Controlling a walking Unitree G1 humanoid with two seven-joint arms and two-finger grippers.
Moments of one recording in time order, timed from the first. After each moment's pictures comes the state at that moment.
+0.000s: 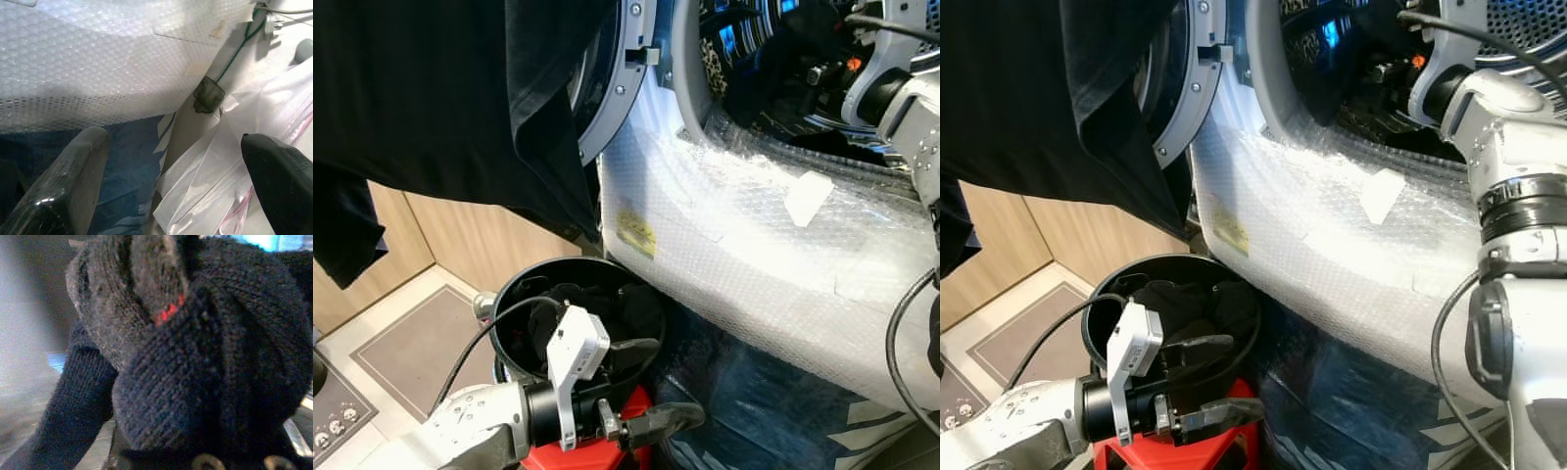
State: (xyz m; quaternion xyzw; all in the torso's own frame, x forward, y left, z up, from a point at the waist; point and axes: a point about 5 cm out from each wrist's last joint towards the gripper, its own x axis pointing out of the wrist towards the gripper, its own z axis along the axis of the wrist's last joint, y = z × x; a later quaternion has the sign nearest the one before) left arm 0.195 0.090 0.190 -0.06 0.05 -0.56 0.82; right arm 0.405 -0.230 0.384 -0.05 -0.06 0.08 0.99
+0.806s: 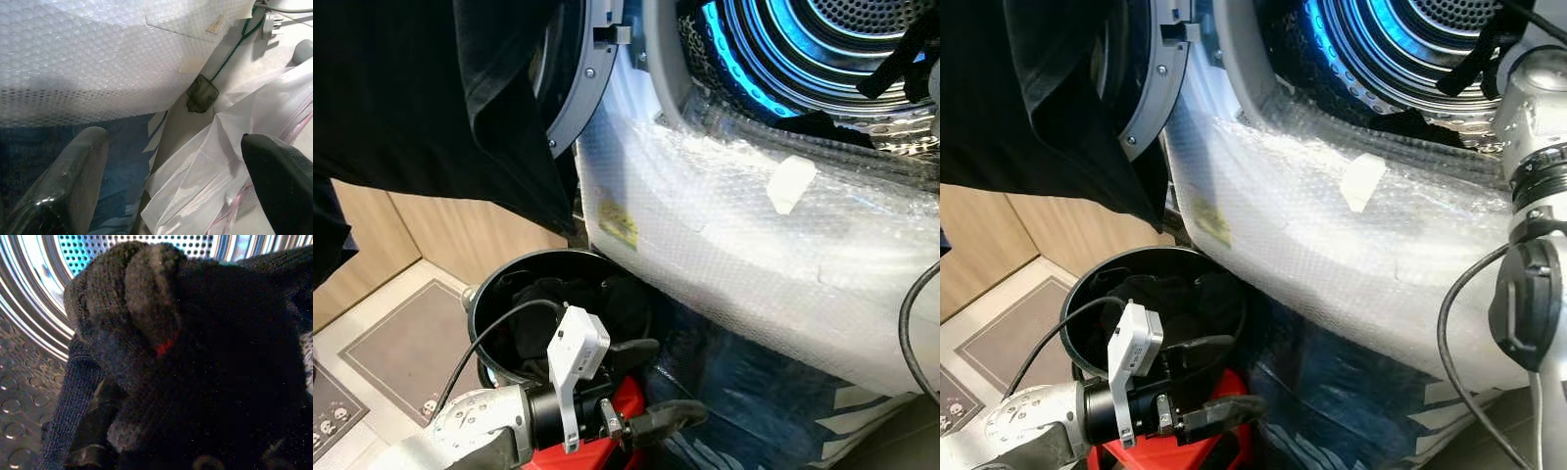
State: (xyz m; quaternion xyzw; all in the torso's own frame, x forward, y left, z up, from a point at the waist) left arm 0.193 0.089 0.188 -0.08 0.06 -0.55 0.83; right arm 0.392 -0.276 0.412 -0.06 -0.09 -0.24 0.96
